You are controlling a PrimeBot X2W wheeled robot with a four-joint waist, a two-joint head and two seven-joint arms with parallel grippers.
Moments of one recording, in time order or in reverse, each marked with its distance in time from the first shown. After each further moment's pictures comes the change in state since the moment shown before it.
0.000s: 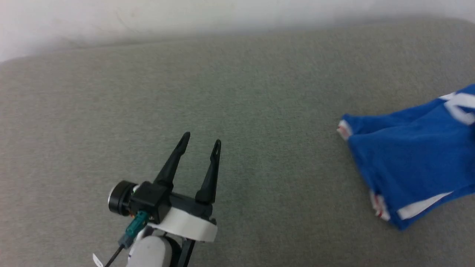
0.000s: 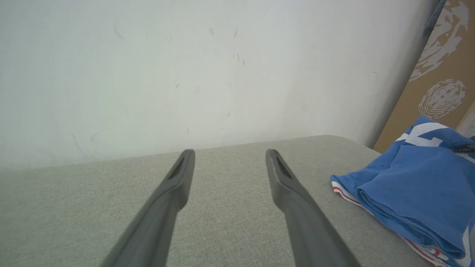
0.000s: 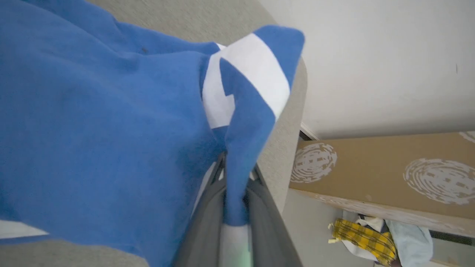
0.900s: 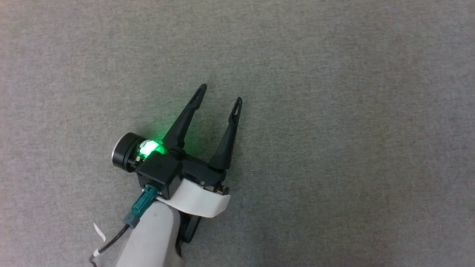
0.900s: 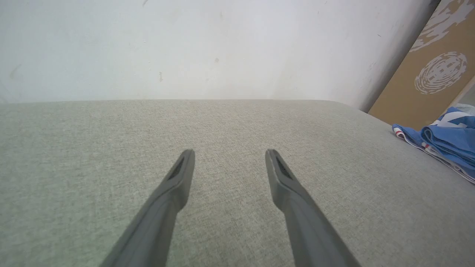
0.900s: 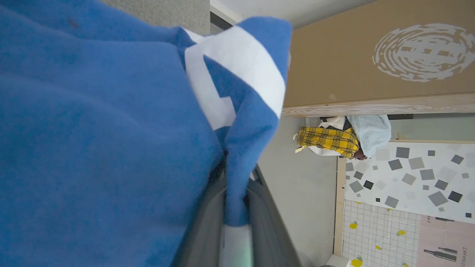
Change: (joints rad) left arm -0.180 -0.006 -0.035 -0.059 0.067 -0.031 -0.004; right arm -0.240 -0.072 -0.365 0.718 -0.163 0.000 -0.422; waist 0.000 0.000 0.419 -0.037
